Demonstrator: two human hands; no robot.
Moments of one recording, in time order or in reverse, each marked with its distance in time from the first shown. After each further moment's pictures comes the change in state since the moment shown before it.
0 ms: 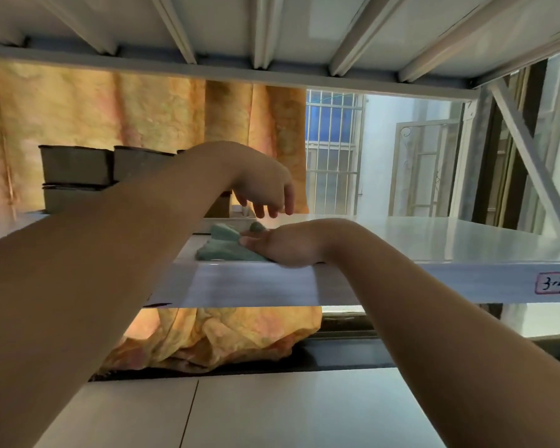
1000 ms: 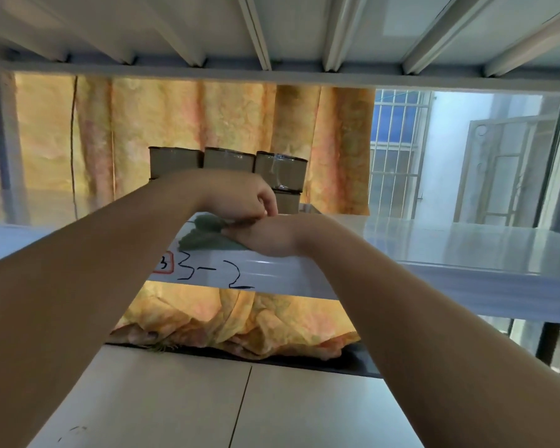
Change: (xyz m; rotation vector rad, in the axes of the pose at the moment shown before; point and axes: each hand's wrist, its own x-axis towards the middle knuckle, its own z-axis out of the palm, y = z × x) left_hand -0.080 -0.085 0.031 -0.120 0.132 -0.138; right_hand 0.052 -0.089 0.014 0.059 0.038 -0.179
